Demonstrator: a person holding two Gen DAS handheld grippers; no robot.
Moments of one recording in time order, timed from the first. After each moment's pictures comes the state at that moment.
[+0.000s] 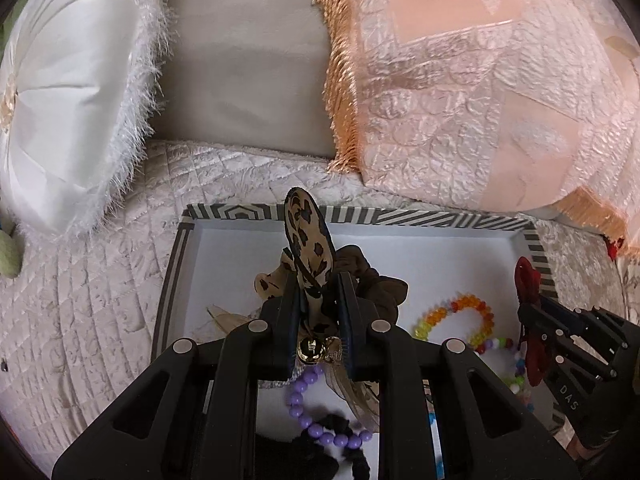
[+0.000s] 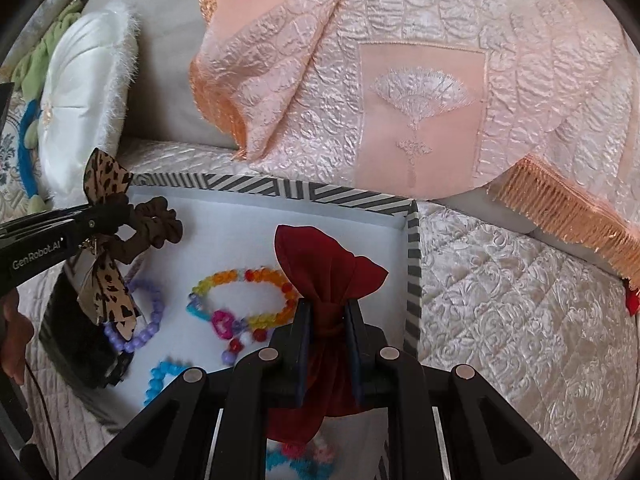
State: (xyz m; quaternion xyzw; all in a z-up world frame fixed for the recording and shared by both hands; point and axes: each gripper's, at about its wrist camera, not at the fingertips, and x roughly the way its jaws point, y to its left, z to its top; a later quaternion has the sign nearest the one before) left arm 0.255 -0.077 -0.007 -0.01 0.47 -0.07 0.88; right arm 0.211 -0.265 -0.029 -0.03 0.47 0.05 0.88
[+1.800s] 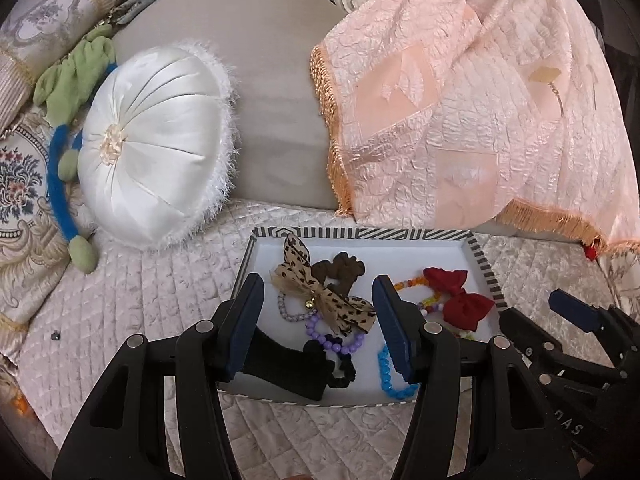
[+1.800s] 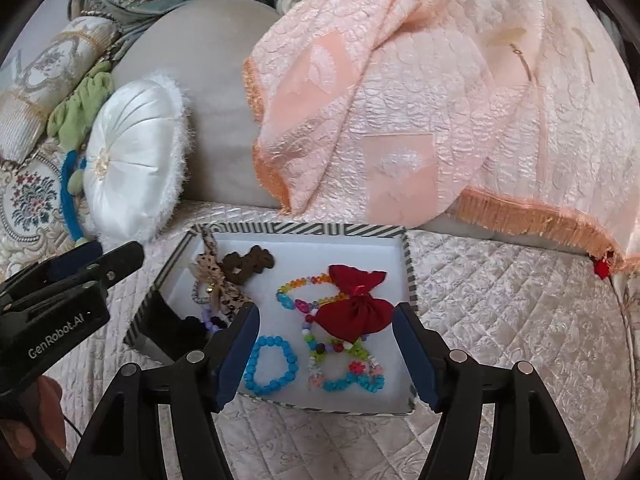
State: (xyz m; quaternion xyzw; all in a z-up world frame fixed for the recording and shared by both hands) left arm 0.107 -0.063 0.074 0.02 0.34 -0.04 0.94; right arm 0.084 -0.251 0.058 0.03 0.36 0.04 0.93
